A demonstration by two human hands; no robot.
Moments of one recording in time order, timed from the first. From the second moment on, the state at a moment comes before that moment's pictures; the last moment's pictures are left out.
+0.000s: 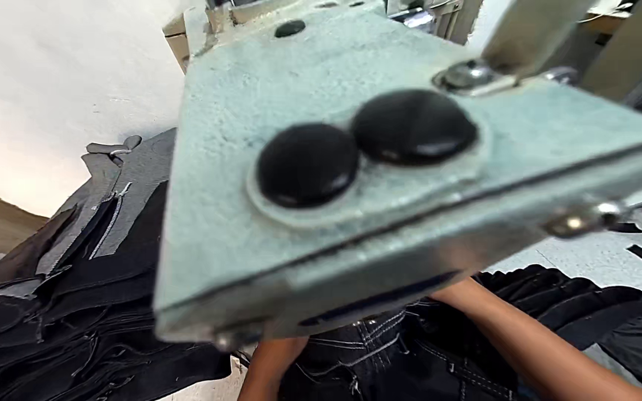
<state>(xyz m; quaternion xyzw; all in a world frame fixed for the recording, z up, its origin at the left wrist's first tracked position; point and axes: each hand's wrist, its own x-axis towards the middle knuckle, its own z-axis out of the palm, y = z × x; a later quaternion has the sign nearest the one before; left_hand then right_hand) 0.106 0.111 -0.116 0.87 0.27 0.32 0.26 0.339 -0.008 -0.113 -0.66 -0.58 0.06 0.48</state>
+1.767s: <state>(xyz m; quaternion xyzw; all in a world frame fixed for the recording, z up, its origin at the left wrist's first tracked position) 0.044 0.008 -0.141 0.79 0.33 0.18 0.48 0.373 -0.114 -0.177 -0.71 -0.29 0.43 0.48</state>
